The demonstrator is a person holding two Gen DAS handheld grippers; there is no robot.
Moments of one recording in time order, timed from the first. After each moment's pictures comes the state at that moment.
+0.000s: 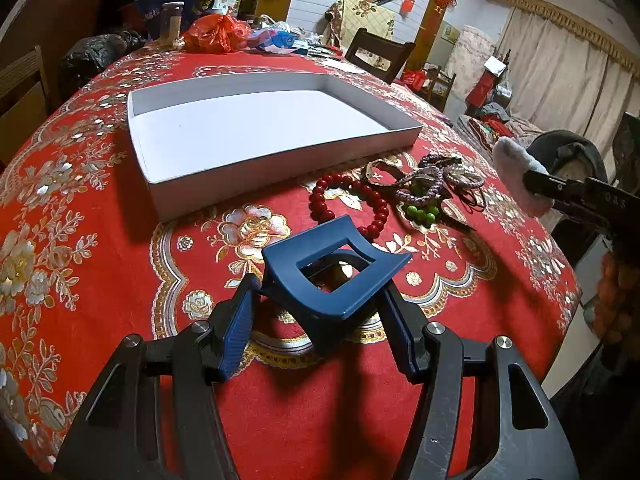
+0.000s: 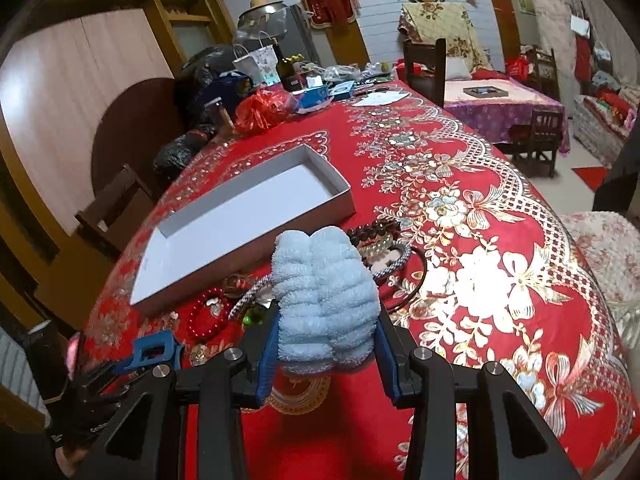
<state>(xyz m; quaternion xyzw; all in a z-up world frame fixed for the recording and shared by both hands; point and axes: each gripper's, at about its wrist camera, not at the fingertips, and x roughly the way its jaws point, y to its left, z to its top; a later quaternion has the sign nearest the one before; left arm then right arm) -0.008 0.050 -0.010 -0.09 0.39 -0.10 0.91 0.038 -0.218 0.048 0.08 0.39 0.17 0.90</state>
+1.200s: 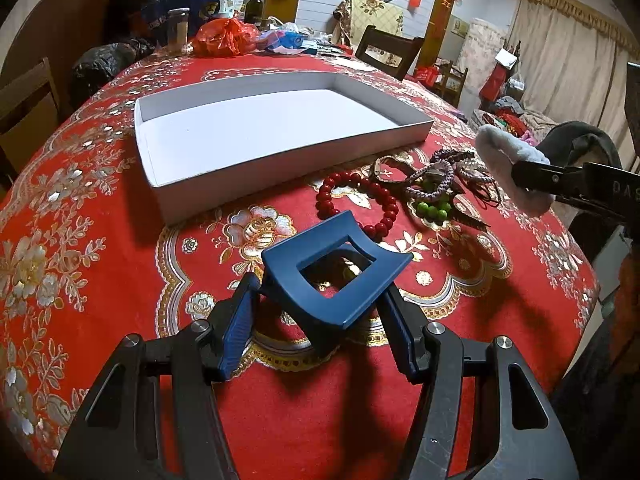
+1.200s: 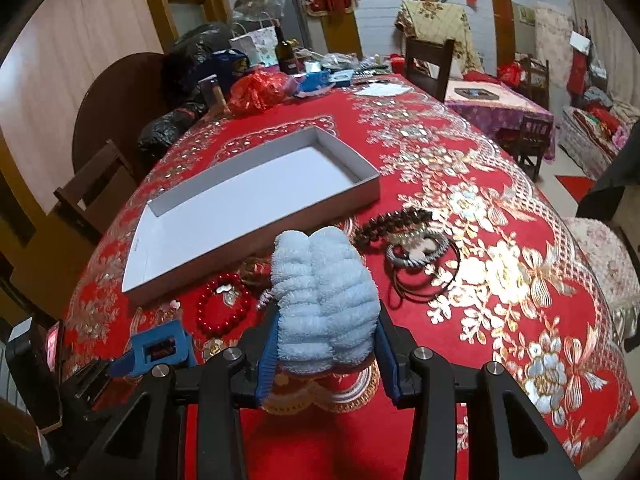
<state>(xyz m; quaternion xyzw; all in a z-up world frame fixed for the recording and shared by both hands) -0.004 0.042 -0.012 -0.06 0.39 -0.07 0.91 0.034 -0.163 0.049 0.04 0.40 0.14 0.90</state>
